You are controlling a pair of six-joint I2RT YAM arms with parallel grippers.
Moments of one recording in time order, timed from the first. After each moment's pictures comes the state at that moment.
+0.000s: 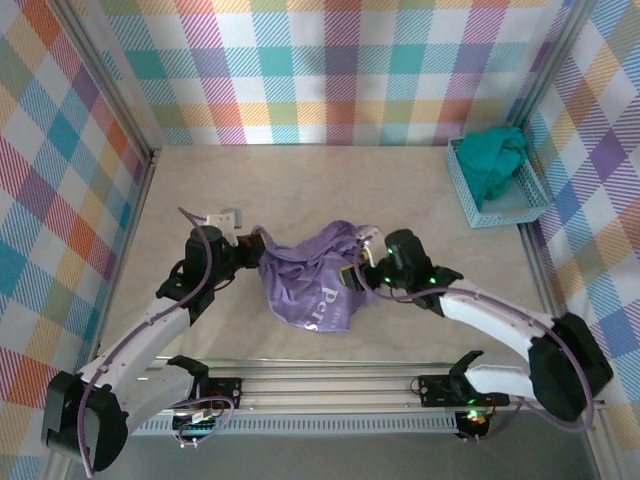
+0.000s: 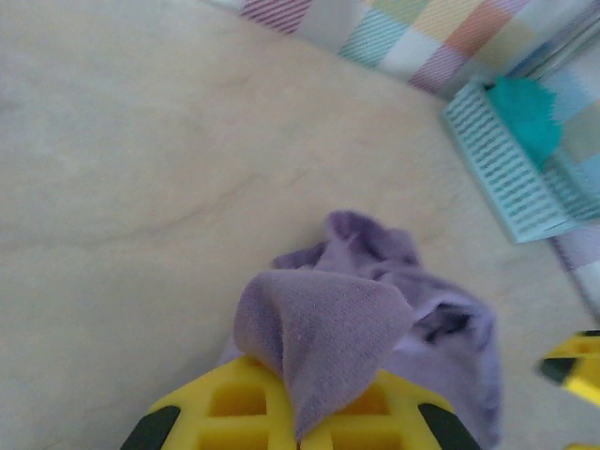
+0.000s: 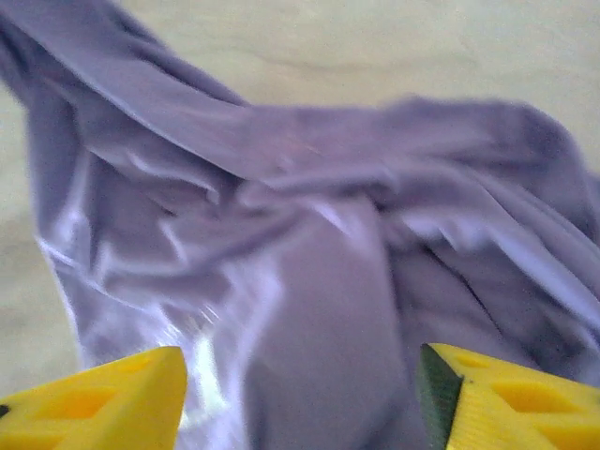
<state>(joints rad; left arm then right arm) -0.35 0.97 0.61 -0.03 0.19 -0.52 0.68 1.24 0.67 -0.03 -0.24 0.09</state>
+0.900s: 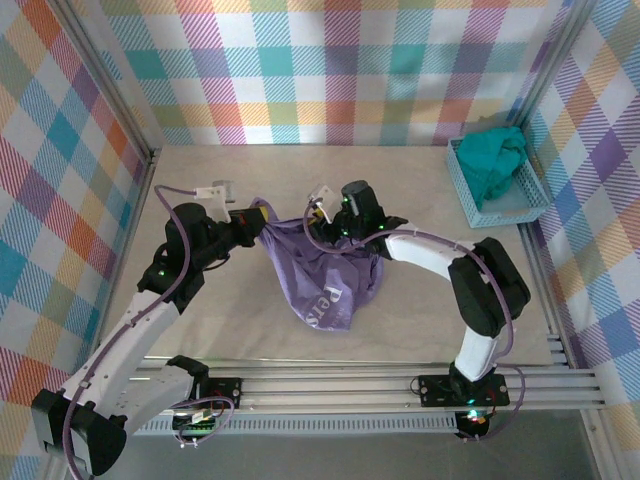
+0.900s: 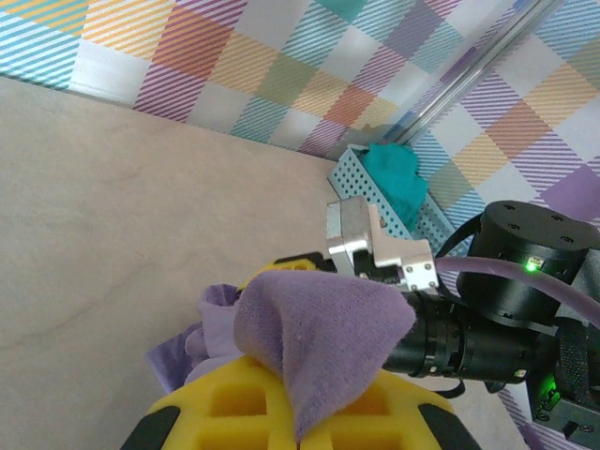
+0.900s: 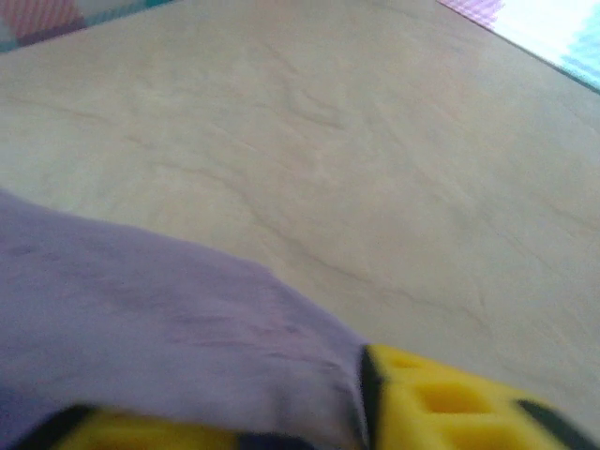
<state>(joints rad) -0.36 0.94 0.84 -0.14 0.28 -0.55 0.65 1.77 1.16 0.08 -0.34 -0.19</state>
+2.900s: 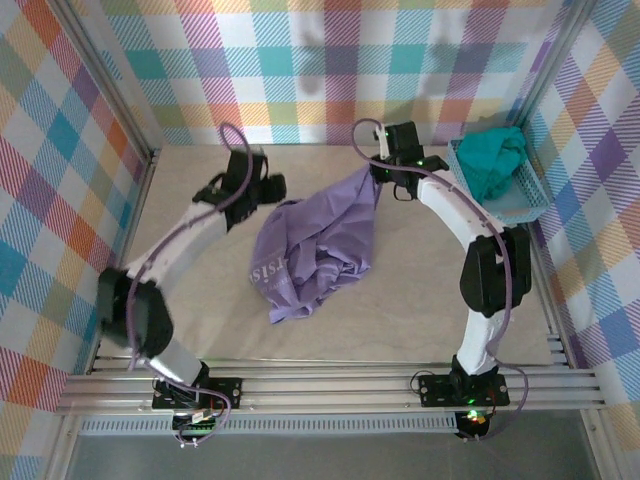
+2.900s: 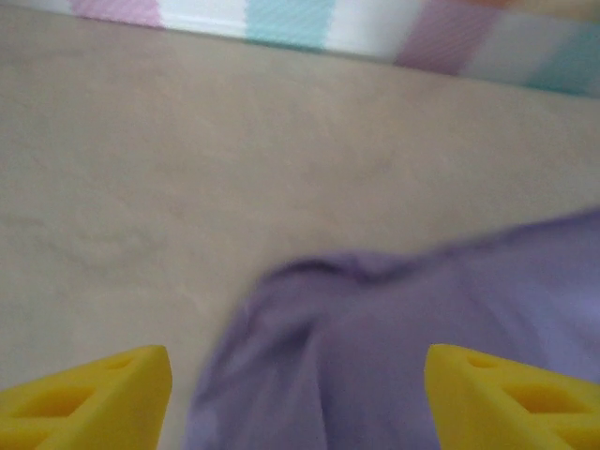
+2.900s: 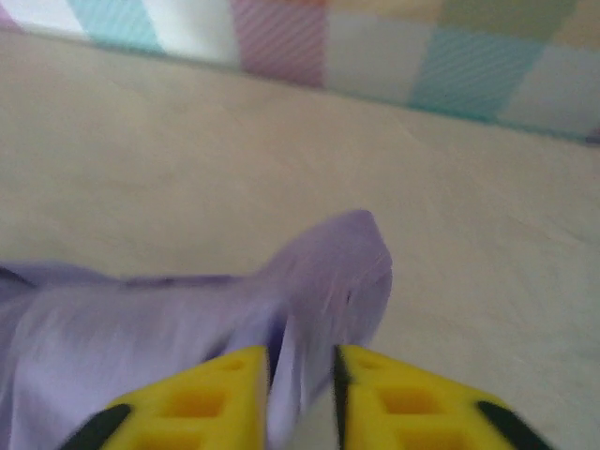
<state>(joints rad) -0.43 1.52 1.29 -0.46 -0.17 -0.39 0.36 1.88 1.66 -0.52 0.09 0.05</state>
